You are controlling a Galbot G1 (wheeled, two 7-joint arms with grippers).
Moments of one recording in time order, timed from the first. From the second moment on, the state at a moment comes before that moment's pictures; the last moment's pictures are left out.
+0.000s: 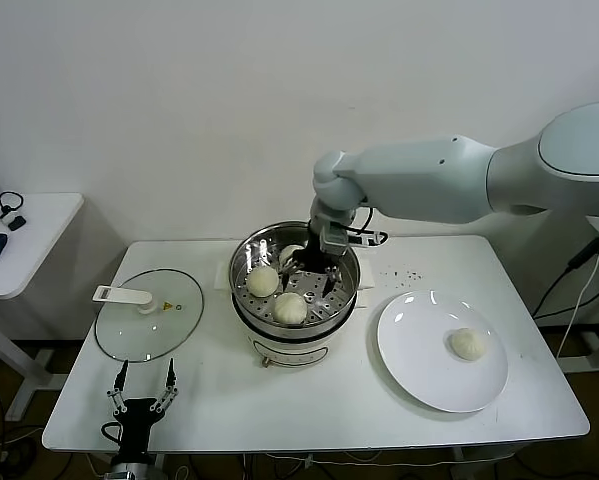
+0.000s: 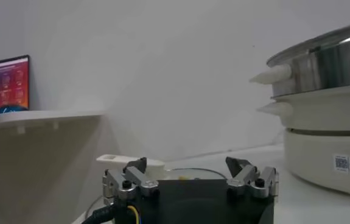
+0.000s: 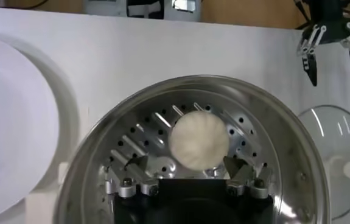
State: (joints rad) left arm 1.57 -1.56 -0.76 -1.58 0.05 -0.56 0.07; right arm 0.85 1.33 -1.83 1.23 0.24 0.72 -0.76
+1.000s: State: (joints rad) left arm 1.58 -1.56 -0.75 -1.59 0.05 -0.56 0.07; right arm 1.07 0.98 -2.19 1.37 0.60 0.13 -0.97
